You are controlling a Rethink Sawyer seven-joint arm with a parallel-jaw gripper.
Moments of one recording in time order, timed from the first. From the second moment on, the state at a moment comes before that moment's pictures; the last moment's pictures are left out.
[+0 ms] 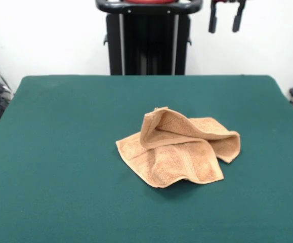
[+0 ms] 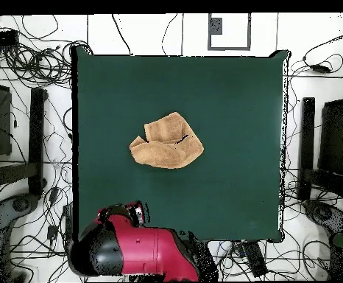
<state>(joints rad) 0.07 -1.05 -0.05 2.18 0.00 0.37 1.57</state>
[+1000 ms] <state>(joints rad) 0.05 -0.88 -0.07 2.16 0.02 0.29 1.57</state>
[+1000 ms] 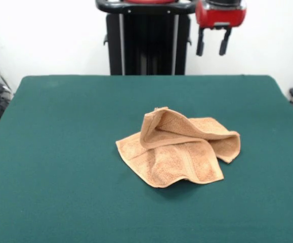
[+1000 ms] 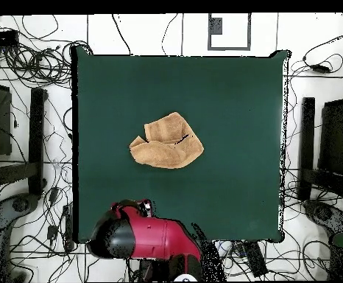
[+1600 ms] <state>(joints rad) 0.02 -0.85 -0.10 2.17 0.15 0.19 1.61</state>
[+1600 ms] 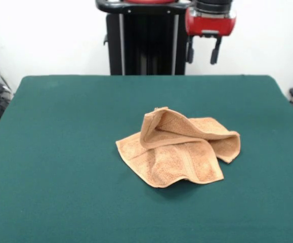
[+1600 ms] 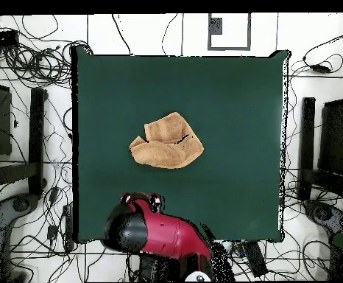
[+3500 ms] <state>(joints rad) 0.02 -0.68 -0.17 2.21 0.40 -0.02 1.97</state>
